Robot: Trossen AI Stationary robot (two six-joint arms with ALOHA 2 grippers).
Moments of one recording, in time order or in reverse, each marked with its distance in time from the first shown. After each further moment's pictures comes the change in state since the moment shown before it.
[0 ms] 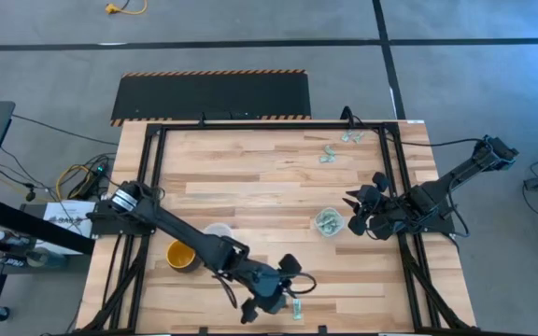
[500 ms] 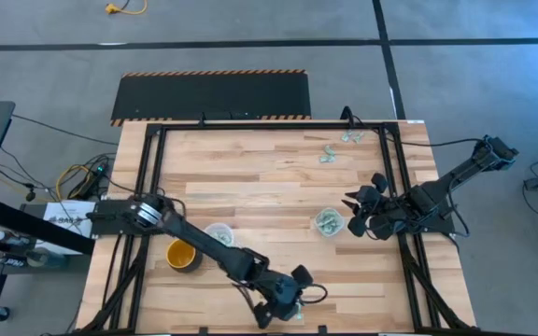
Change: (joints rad) left arm 0.015 0.228 0.095 0.032 0.063 0.066; right arm 0.000 0.000 -0.001 0.023 -0.021 0.000
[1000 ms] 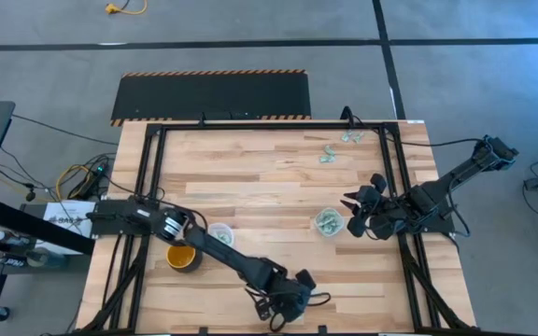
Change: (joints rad) left arm 0.001 0.240 0.257 -0.303 -0.016 0.095; right arm 0.000 0.000 0.000 0.034 -0.001 0.000
